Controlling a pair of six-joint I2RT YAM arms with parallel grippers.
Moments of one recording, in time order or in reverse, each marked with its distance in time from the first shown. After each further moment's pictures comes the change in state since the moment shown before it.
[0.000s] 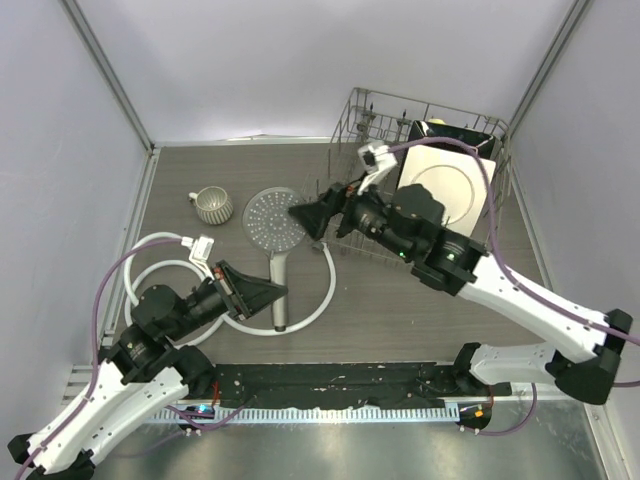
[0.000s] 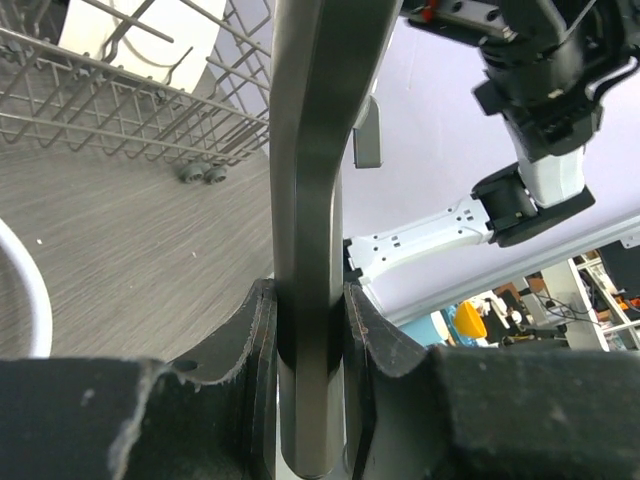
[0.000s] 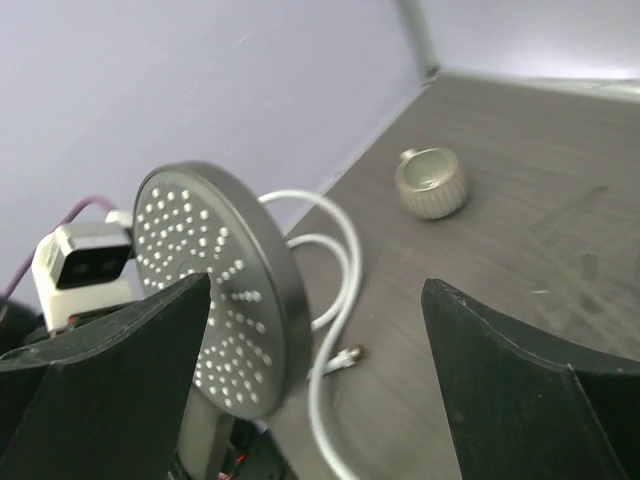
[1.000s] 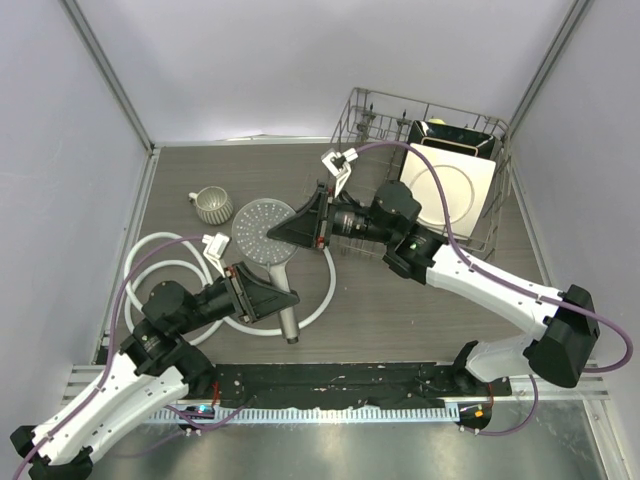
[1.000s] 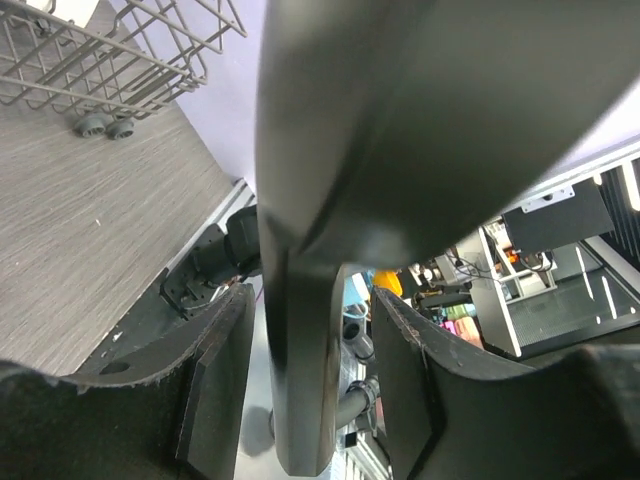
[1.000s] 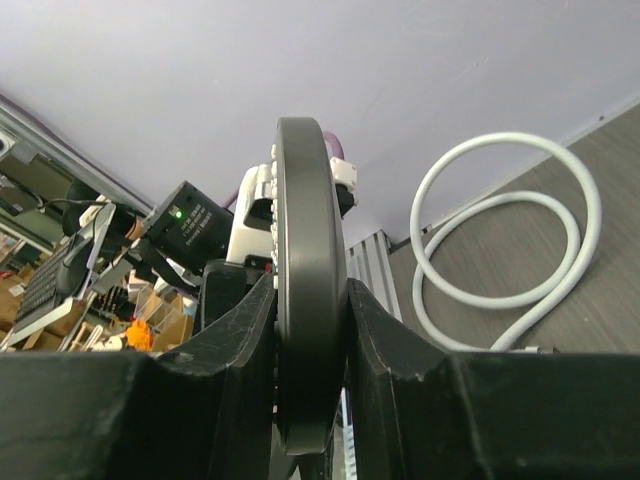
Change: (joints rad) left arm 0.002 0.063 -0.057 0.184 0.169 -0.183; right arm -0.097 0.187 -0.097 0.462 -0.674 0.299
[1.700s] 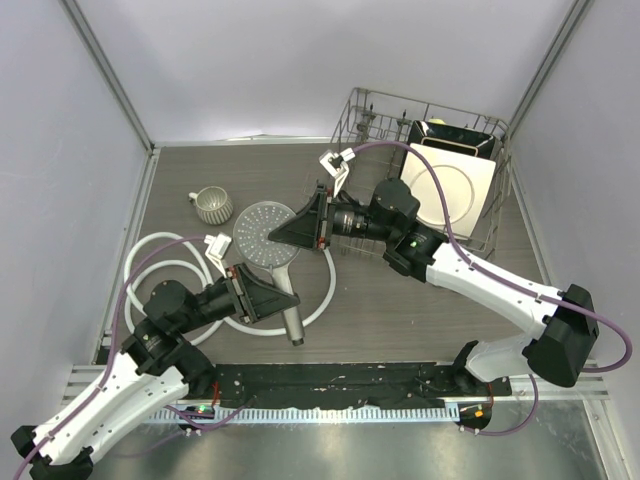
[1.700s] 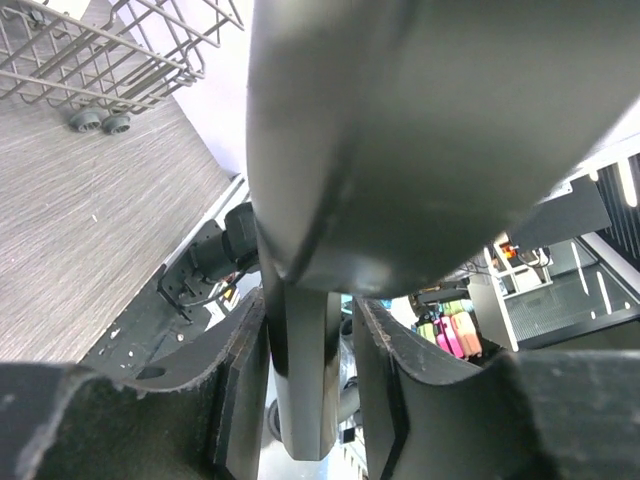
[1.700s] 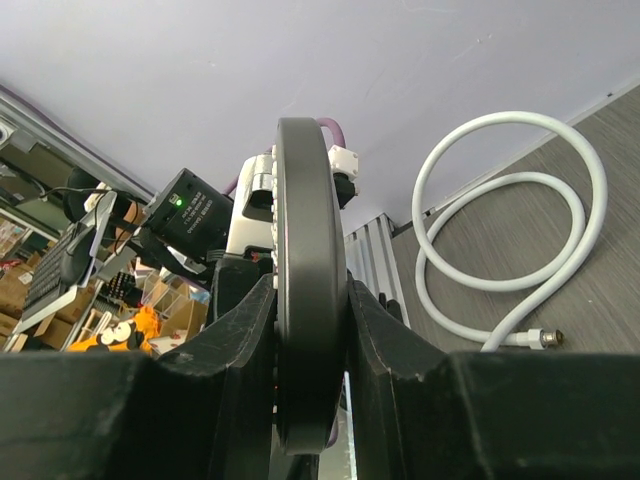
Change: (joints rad) left arm 0.002 0.010 -0.006 0.002 0.035 -0.004; right arm -0.003 0.014 0.011 -0.049 -0.053 0.000
